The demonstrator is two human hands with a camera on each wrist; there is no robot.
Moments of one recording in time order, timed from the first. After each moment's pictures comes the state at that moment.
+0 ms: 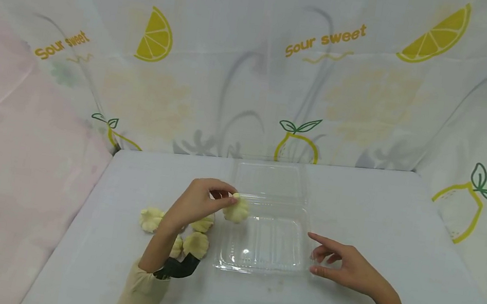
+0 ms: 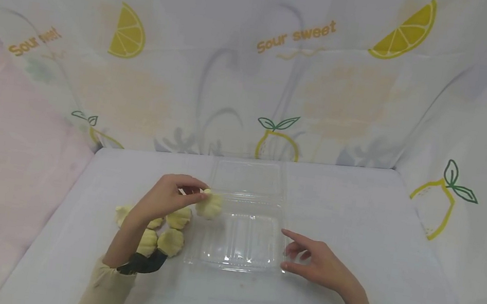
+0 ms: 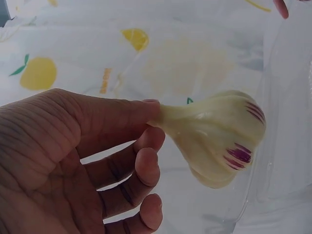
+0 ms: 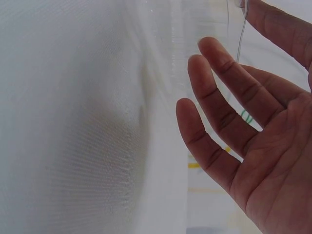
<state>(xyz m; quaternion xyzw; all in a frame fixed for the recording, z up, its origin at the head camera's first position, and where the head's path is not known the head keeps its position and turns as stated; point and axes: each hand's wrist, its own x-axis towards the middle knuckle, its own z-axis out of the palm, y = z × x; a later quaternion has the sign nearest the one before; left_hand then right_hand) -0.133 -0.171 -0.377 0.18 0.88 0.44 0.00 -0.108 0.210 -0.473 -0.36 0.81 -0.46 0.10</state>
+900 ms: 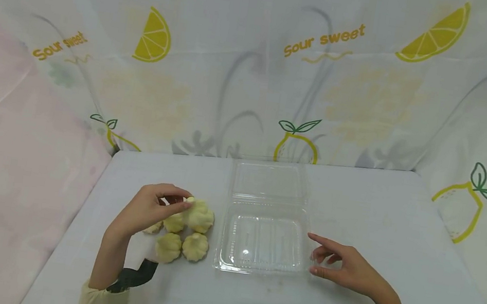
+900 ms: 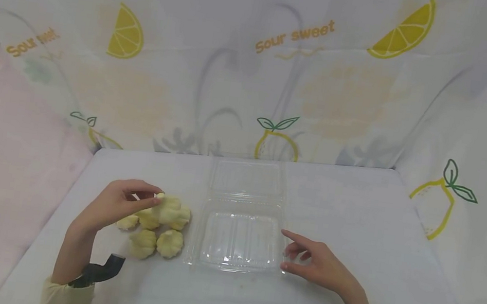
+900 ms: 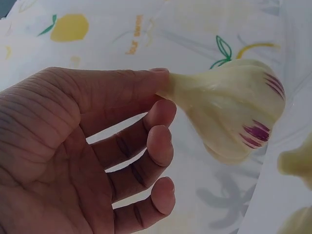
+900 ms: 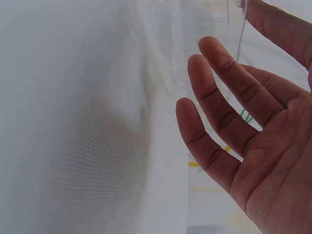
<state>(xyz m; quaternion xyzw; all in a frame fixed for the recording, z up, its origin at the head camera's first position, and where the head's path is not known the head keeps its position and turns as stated) -0.099 -0.253 -0.371 0.15 0.89 0.43 -0.01 -0.109 0.211 -0.476 -0.36 0.81 -0.46 0.10</state>
